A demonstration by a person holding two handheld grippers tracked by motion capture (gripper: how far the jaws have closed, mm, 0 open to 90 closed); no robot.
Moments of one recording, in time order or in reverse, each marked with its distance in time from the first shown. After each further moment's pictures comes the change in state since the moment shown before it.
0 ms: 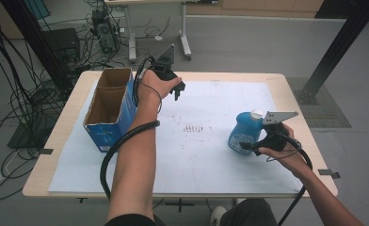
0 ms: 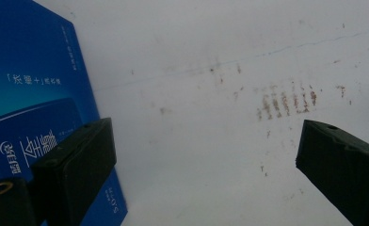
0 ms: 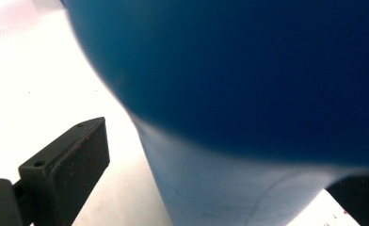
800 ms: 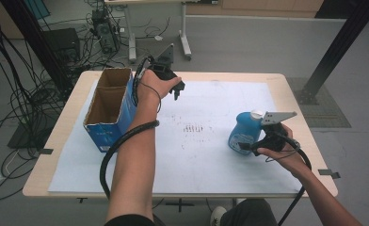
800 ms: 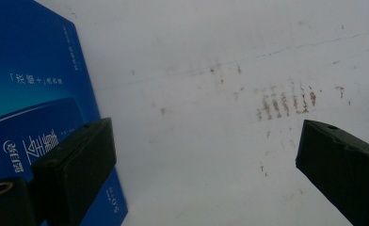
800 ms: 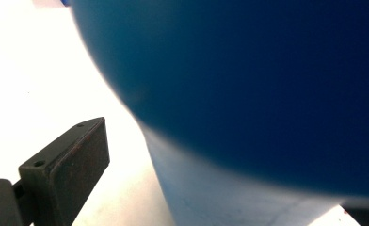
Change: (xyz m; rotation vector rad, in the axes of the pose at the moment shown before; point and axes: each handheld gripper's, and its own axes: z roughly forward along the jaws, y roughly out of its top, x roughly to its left) left arm 0.001 -0.001 -0.001 -0.005 -0.003 -0.001; right arm 0.002 0.001 0.002 0.004 -0.002 -0.003
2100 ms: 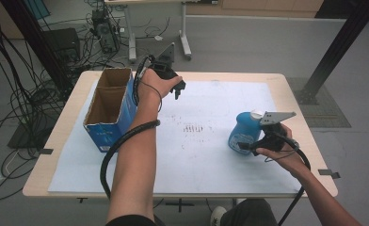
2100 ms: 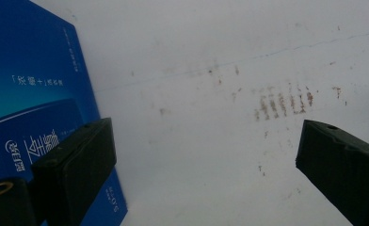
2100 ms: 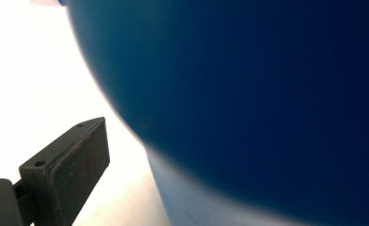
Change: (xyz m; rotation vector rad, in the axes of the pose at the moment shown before) left arm -0.003 0.001 -0.003 -0.003 0.002 0.002; right arm 0.001 0.001 0.002 -0.003 -0.012 -0.011
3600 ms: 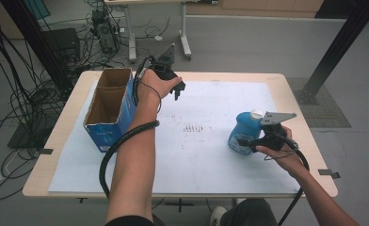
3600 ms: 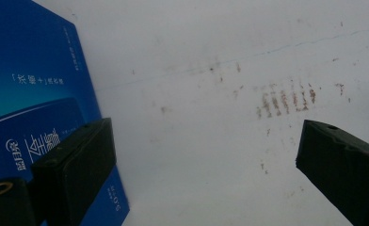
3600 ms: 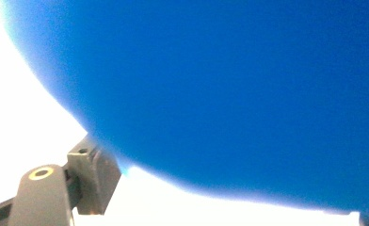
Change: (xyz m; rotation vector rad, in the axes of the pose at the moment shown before) left arm 0.000 -0.002 0.001 0.003 0.003 0.008; right arm -0.003 -0.004 0.002 -0.025 -0.031 -0.005
